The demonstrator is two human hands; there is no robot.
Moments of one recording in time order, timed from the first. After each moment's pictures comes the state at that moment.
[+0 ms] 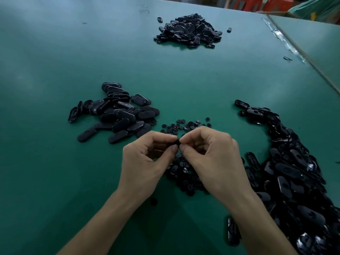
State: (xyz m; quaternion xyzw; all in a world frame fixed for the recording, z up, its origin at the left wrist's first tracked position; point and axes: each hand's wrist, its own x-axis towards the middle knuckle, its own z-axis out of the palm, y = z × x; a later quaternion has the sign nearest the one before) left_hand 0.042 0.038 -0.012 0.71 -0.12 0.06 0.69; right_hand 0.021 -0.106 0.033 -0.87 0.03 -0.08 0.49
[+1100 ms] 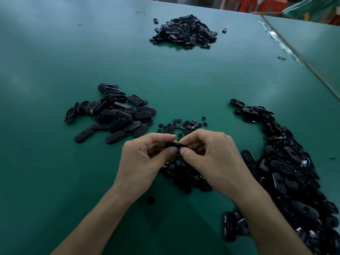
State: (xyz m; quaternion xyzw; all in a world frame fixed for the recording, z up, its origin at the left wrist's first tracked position) left_hand 0.047 0.040 -0.014 0.66 -0.10 -0.04 0.75; right_hand 0.023 -0.125 0.031 -0.88 0.00 -0.01 0.47
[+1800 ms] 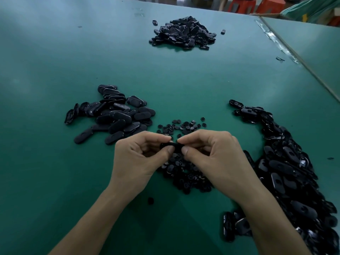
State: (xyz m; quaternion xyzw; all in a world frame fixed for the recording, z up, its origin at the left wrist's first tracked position) left_hand 0.049 0.044 -0.013 0.69 -0.12 0.06 0.72; right_hand 0.018 -0.128 0.038 -0.88 -0.01 -0.03 0.47
